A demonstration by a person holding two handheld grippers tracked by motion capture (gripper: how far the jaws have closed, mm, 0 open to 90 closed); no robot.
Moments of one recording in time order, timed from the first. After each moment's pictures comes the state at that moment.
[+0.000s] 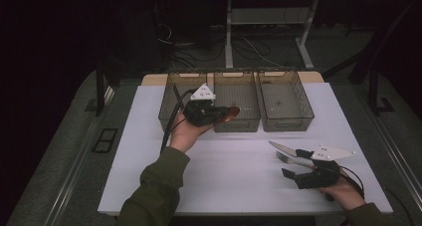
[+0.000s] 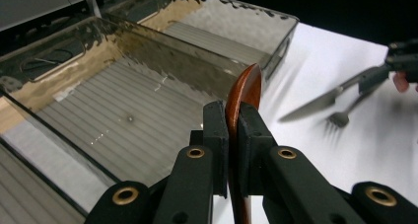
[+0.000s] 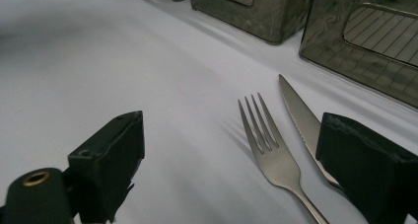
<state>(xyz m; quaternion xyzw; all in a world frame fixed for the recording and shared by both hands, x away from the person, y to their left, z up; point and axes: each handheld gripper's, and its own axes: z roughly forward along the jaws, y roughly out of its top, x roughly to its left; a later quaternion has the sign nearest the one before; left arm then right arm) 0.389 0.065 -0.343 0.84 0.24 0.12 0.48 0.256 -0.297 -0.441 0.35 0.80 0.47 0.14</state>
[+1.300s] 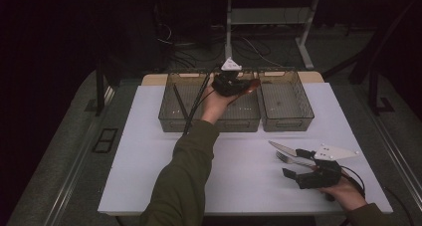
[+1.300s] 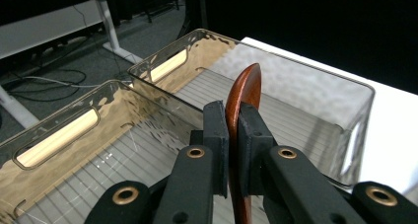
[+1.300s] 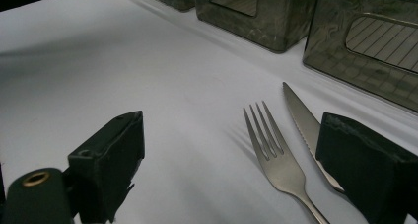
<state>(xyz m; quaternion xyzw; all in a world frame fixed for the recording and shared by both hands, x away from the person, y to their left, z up) 0.484 -0.009 -0.348 0.81 0.26 0.14 0.50 0.254 -0.299 -0.438 0.35 0.79 0.49 0.13</state>
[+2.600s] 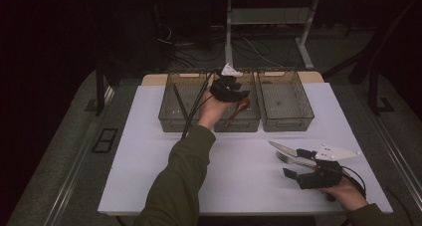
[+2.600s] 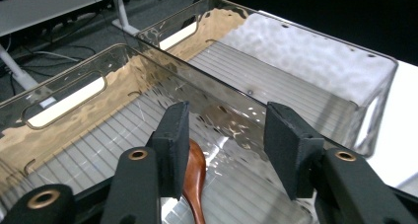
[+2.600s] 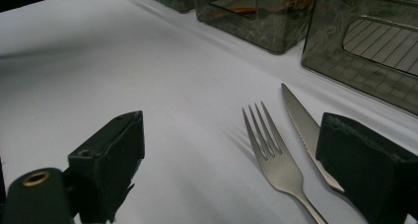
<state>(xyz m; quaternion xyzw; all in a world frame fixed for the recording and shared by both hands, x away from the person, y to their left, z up) 0.471 0.001 -0.357 0.83 0.28 0.14 0.46 0.253 -0.300 -0.437 0.34 0.79 0.49 0.13</state>
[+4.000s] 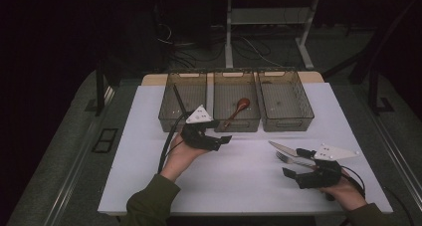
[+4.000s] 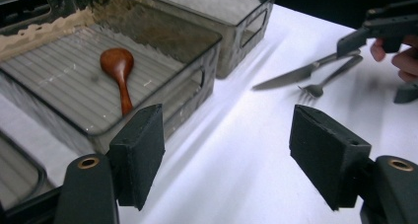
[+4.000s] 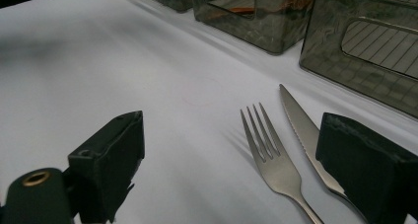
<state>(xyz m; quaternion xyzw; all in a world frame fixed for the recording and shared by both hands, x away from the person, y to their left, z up) 0.342 0.080 -0.387 0.83 0.25 0.09 0.49 0.254 -0.298 -0.437 0.35 0.79 0.48 0.14</state>
